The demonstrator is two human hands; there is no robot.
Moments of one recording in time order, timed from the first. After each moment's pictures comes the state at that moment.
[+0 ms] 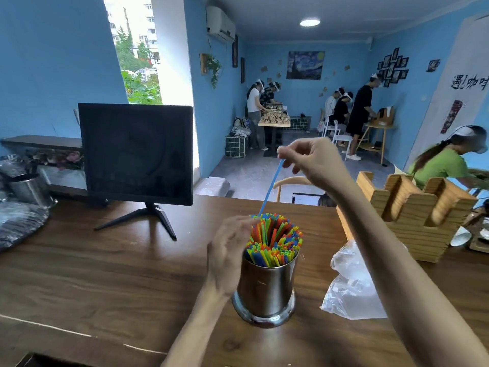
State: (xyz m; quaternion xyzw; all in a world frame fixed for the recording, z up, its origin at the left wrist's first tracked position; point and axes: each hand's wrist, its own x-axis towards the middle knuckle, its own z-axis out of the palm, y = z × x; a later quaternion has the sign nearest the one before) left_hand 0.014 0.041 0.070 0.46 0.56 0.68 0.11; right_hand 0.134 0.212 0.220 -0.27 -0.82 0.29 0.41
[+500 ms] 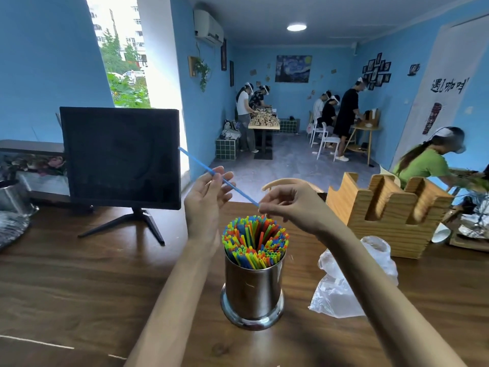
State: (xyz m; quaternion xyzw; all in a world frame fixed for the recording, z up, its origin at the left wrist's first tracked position) left_hand -0.002 0.080 0.149 0.28 0.43 0.83 0.22; right_hand 0.160 0.186 0.162 -0.22 -0.83 0.41 0.31
